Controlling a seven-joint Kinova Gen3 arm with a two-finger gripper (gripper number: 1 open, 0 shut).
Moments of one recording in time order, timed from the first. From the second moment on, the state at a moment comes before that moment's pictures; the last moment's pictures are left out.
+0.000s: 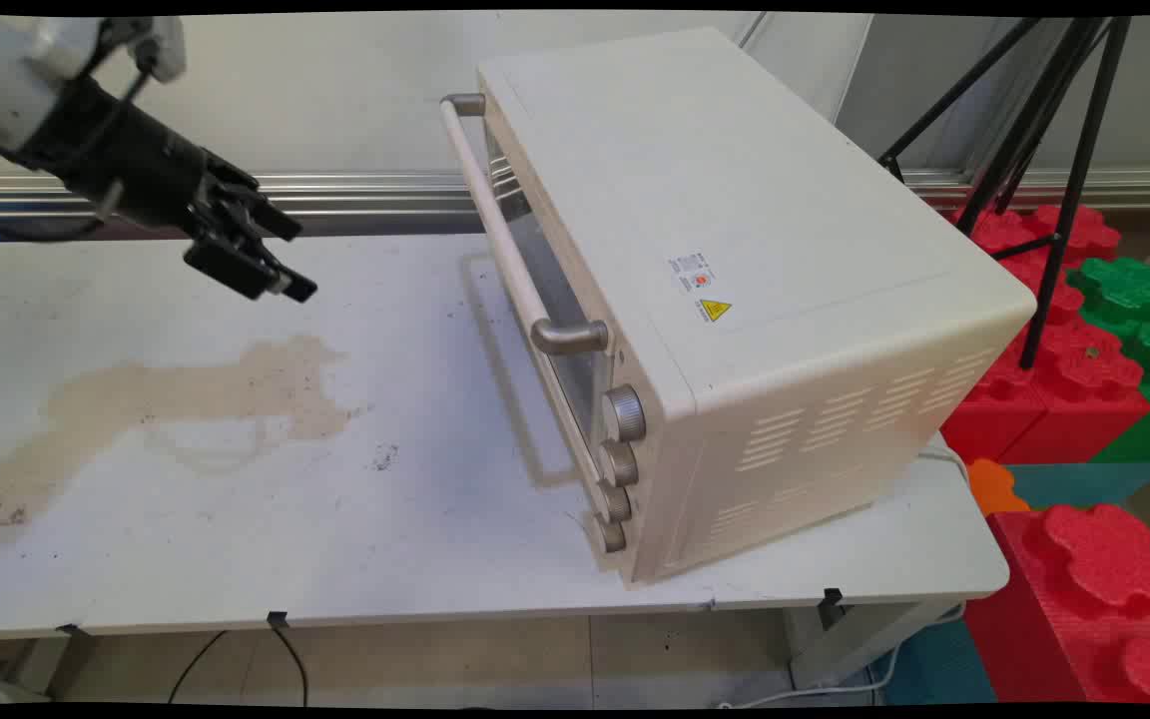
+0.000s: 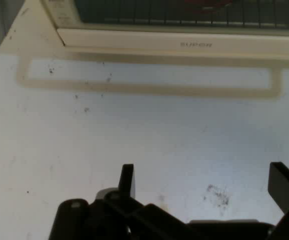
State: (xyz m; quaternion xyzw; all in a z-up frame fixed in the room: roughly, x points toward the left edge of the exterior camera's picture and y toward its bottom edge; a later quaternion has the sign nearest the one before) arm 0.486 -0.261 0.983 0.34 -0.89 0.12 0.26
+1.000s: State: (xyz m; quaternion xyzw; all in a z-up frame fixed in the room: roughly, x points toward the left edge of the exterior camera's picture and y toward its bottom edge) arm 0.447 -0.269 1.078 0.33 -0.87 0.15 0.33
